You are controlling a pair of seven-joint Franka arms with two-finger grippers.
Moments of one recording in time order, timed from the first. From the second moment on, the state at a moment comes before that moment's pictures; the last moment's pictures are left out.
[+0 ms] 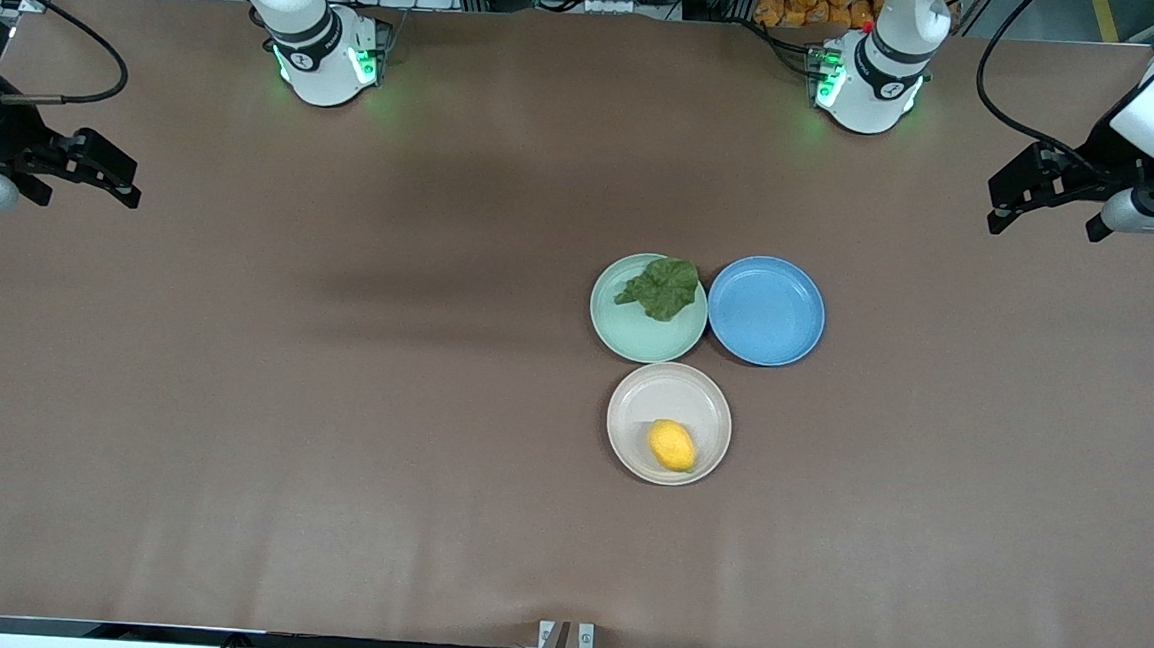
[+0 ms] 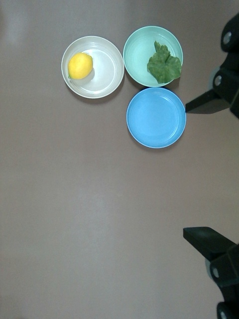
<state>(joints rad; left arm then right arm) -0.03 -0.04 -0.16 -1.52 0.01 1.56 -0.15 -0.06 -0.05 0.09 -1.65 0.00 1.60 0.01</state>
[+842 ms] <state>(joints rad) -0.03 0.03 -0.16 -1.52 0.01 1.56 -0.15 -0.06 -0.05 0.10 -1.65 0.00 1.61 0.01</state>
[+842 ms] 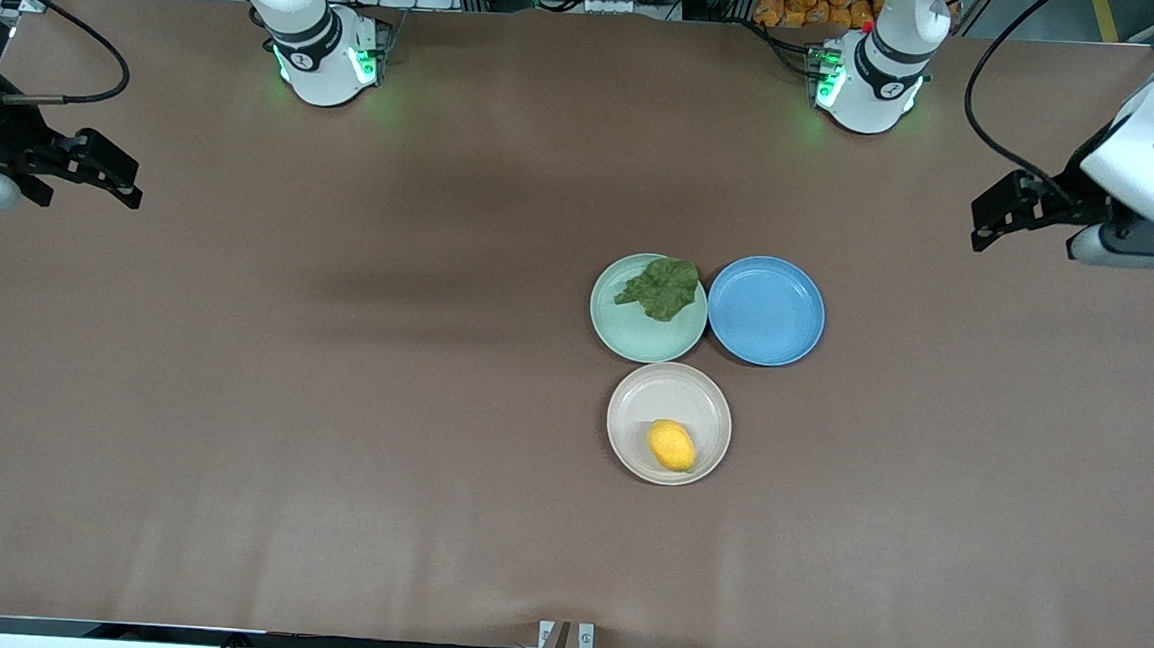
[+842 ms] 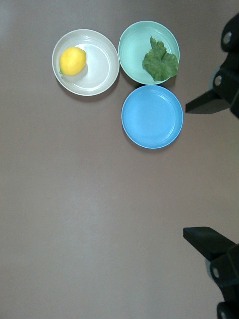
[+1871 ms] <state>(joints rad) -0.04 0.37 -0.16 -1.45 -0.08 1.79 -0.18 -0.06 -0.05 0.09 -1.65 0.00 1.61 0.01</state>
